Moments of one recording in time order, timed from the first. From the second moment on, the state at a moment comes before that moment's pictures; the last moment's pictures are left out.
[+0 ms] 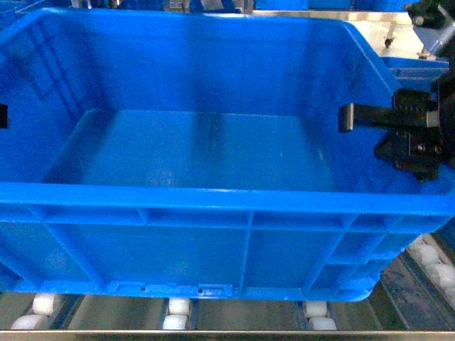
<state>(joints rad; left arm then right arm) -0.03 1.42 0.78 0.04 -0.16 0.02 0.35 1.53 0.87 0.00 0.13 0.32</state>
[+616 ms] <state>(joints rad) -0.05 1.51 0.78 0.02 -0.13 0.00 0.32 1.57 0.86 -0.02 0.08 0.37</state>
